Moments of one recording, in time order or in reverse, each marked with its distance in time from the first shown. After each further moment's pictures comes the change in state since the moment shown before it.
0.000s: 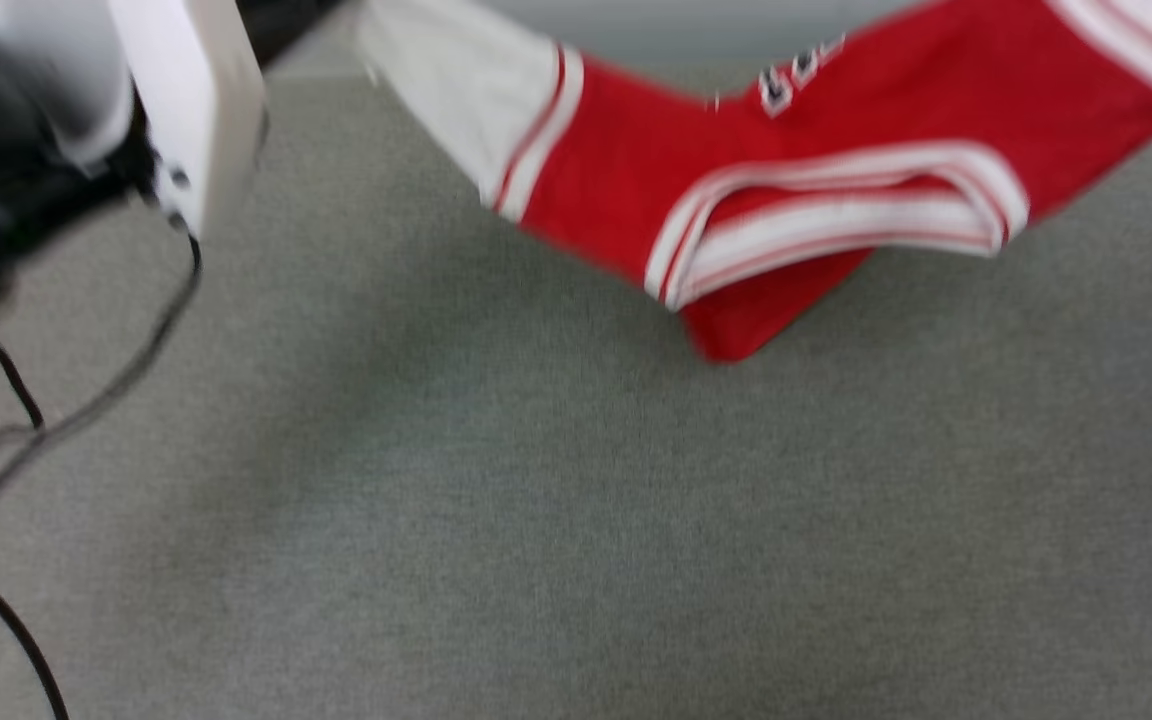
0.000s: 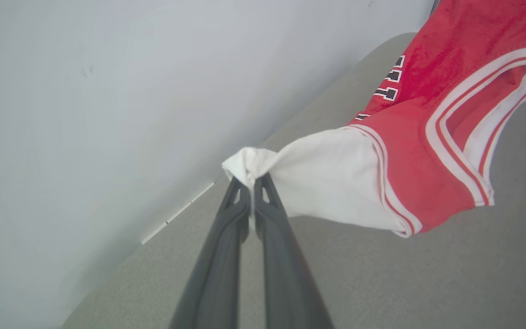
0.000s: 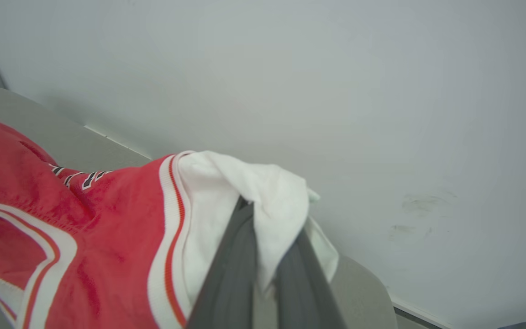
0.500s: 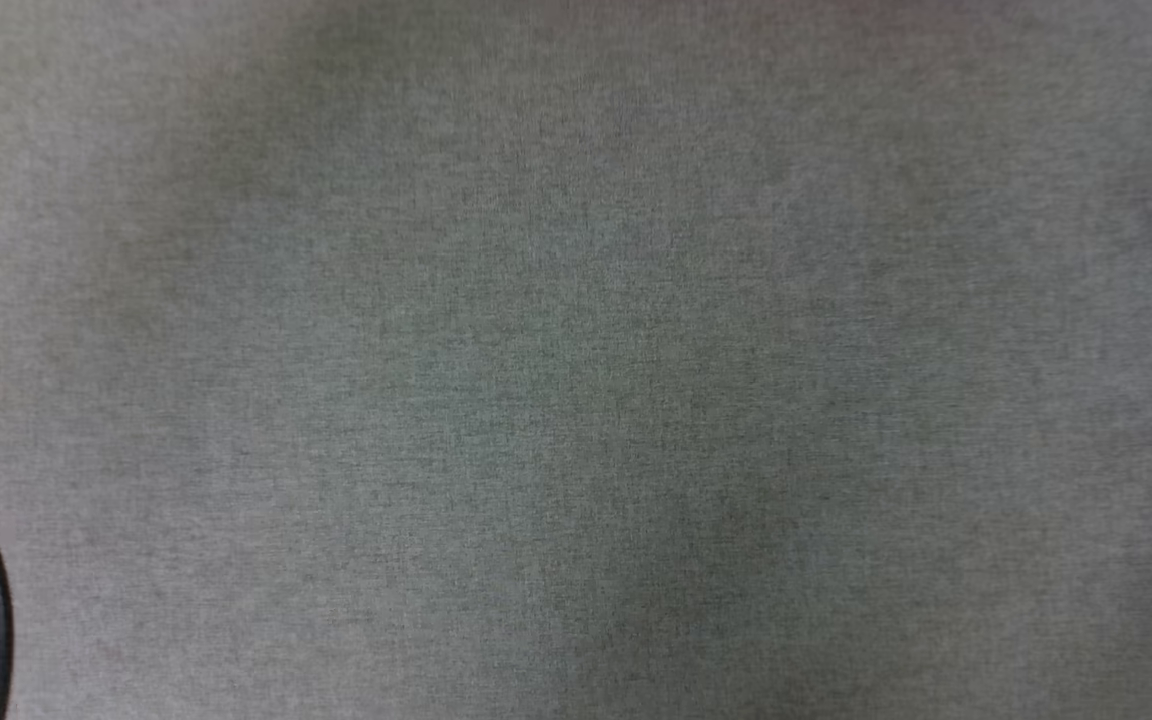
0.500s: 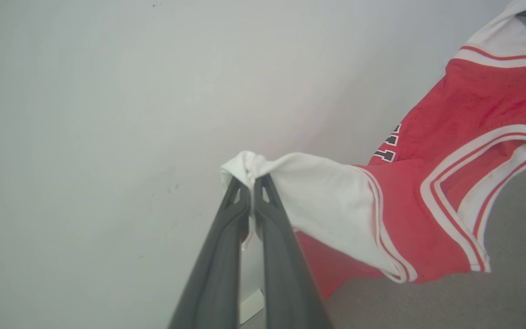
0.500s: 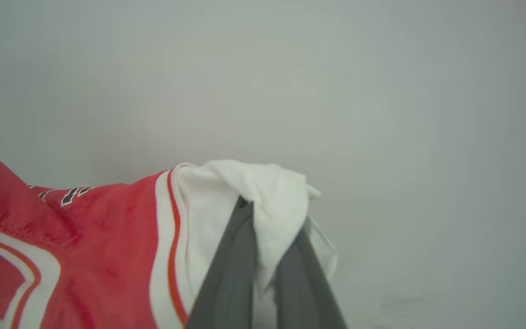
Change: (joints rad) left arm -0.589 -0.107 0.029 0.283 0.050 0.000 -0.168; right arm -0.736 0.156 0.090 0.381 -0.140 0.000 -0.065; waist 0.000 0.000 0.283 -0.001
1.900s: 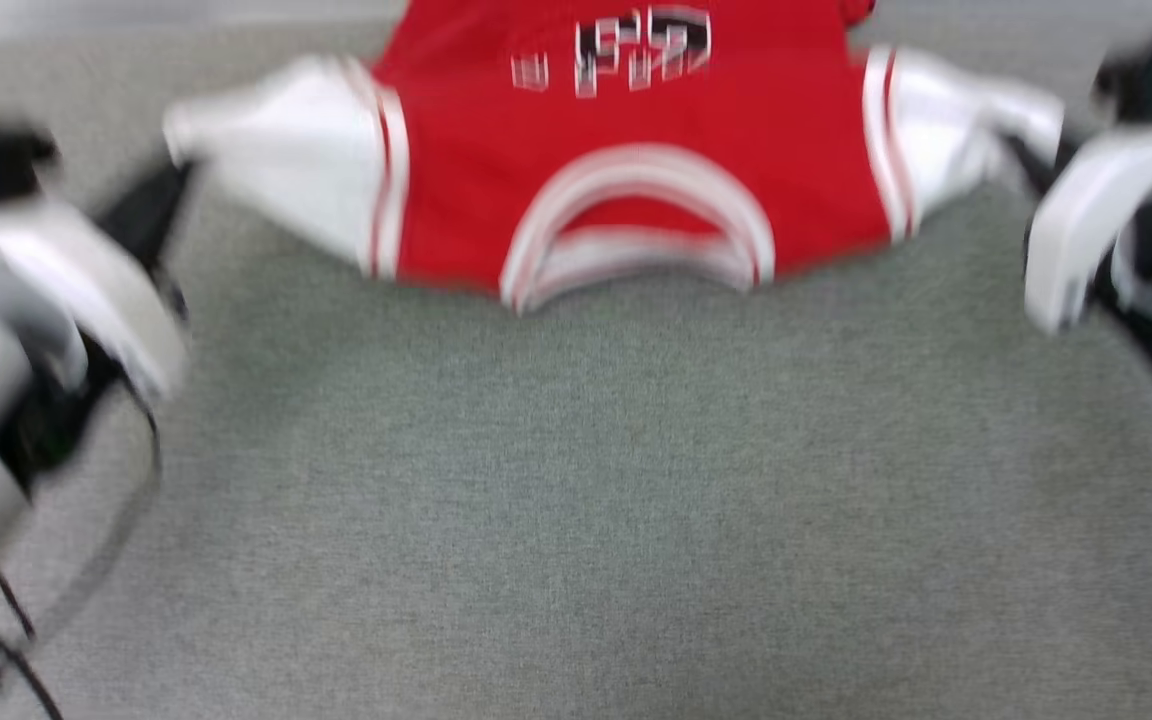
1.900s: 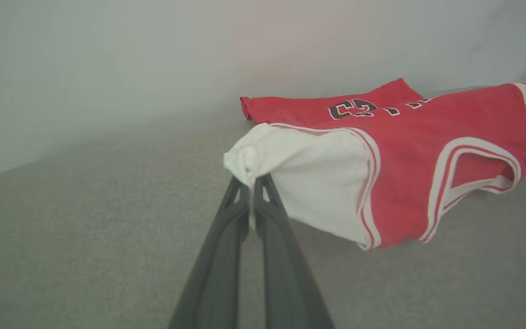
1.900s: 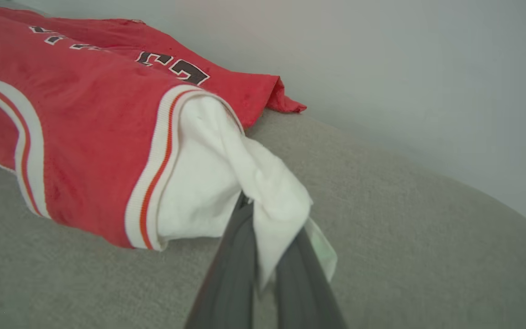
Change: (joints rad) left arm 0.752 0.167 -0.358 0.167 -0.328 0.055 -0.693; right arm 0.528 0.051 0.513 0.391 0.316 0.000 -0.469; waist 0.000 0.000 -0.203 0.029
